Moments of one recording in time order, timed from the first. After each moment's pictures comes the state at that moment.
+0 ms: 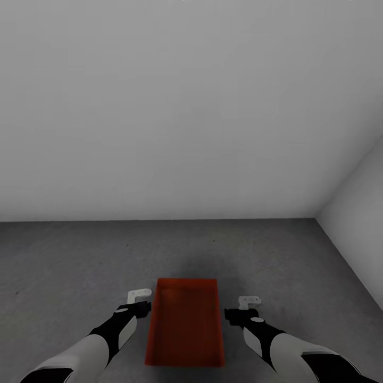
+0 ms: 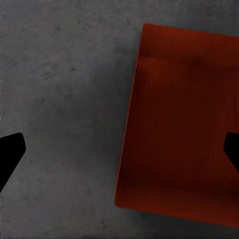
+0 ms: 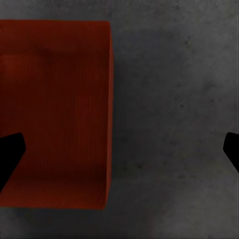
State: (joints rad) left arm -0.71 -0.07 0.04 -0.20 0.07 0.07 0.15; right arm -0.77 0.08 -0.01 0.02 0.02 -0.11 -0.07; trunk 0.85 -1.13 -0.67
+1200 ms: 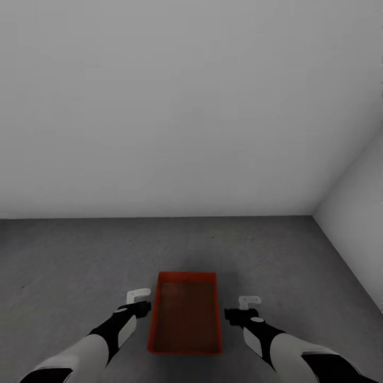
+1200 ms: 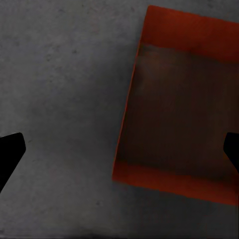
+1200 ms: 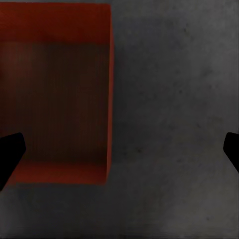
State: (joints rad) left arm -0.71 -0.06 0.04 -0.20 0.13 0.06 0.15; right arm -0.77 0.08 -0.01 0.02 0.02 -0.11 -0.07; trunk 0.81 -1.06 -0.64
